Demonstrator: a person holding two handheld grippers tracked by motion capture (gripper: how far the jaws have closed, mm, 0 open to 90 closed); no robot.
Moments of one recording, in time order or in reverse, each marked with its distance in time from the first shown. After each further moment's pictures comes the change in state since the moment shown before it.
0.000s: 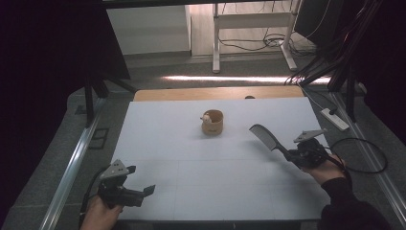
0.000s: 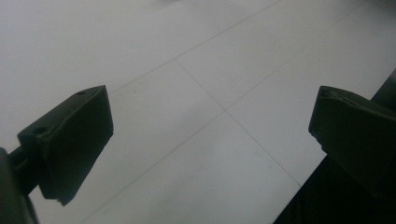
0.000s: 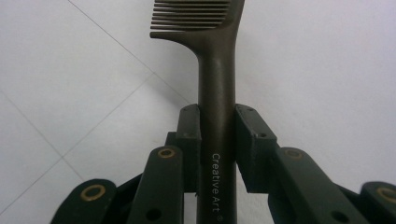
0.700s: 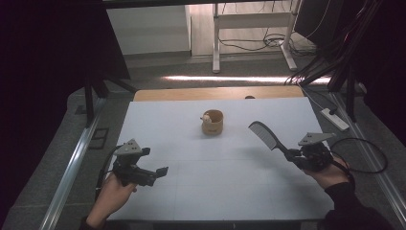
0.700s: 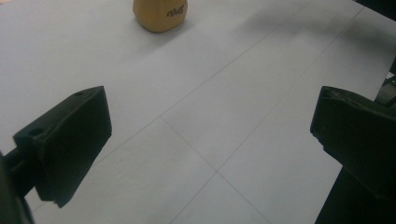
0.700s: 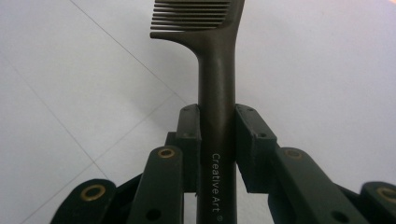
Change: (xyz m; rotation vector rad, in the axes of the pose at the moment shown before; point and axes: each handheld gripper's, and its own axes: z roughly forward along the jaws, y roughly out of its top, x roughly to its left) left arm 0.009 0.051 0.027 -0.036 -0.092 0.029; right arm 0.014 -0.001 -0.021 -0.113 0.006 -0.045
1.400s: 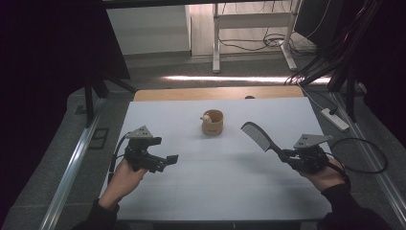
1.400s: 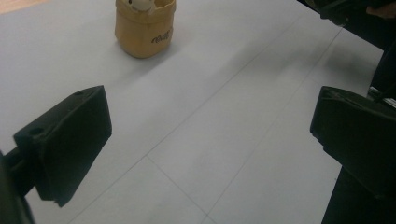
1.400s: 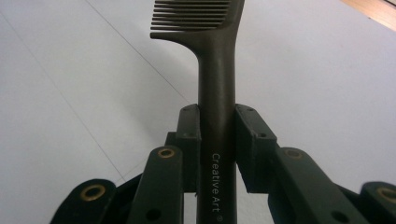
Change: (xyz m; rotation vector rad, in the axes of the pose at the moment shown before) left arm 0.008 0.035 0.023 -0.012 -0.083 -0.015; right arm 0.017 0.010 -0.002 -0.057 0.038 -0.061
